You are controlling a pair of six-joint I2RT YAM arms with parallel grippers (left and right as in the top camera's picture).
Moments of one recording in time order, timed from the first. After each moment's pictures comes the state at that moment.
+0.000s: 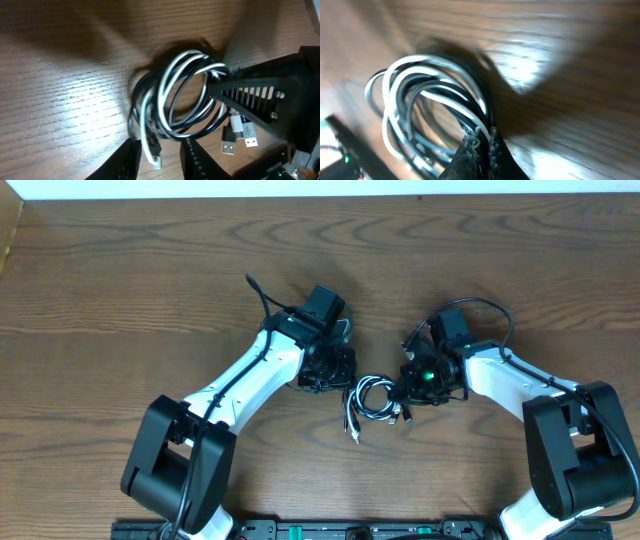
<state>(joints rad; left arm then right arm) -0.52 1.77 1.19 -0.78 0.43 -0.46 0.28 1.78 0.88 -0.49 -0.61 0.26</state>
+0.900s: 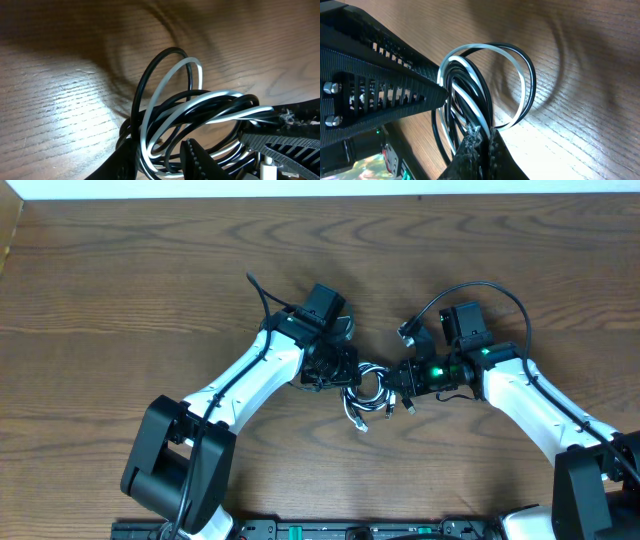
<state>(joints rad) -0.52 1.77 1.19 -0.75 0.46 -0.46 0.28 1.58 0.87 -0.48 -0.73 0.16</state>
